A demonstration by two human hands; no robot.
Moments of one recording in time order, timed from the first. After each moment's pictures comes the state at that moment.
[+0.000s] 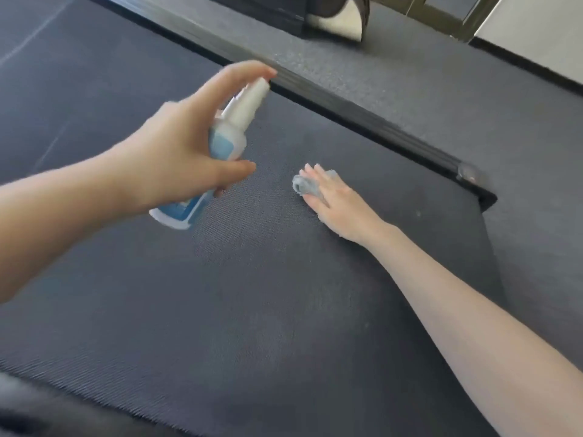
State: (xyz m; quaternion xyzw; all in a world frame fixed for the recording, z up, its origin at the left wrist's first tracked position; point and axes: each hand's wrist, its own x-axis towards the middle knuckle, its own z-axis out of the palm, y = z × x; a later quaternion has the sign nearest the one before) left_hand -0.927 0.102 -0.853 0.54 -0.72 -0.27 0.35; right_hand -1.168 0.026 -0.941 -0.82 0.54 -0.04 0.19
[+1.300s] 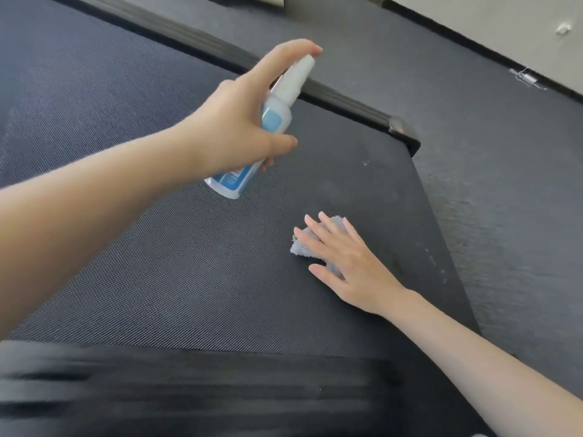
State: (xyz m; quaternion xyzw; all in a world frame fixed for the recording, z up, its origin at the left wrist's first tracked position) left_hand -0.959 0.109 -0.836 0.35 -0.78 -0.37 0.36; right_hand -1.195 0.210 -0.961 -0.85 0.53 -0.05 0.07
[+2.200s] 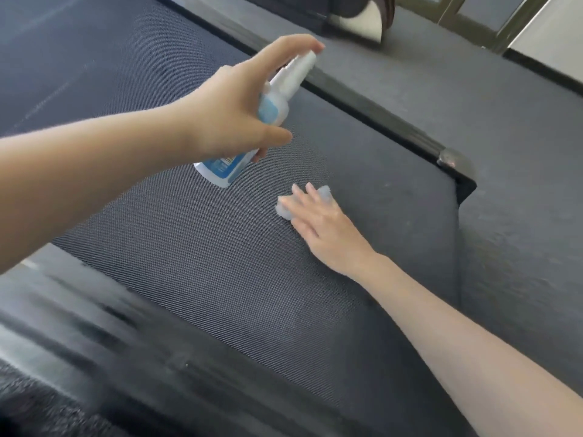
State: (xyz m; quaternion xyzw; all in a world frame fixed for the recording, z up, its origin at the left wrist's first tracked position) left_hand -1.031 0.156 -0.838 0.53 -0.73 -0.25 0.36; right_hand -1.245 0.129 -0.970 -0.90 0.42 -0.07 0.14
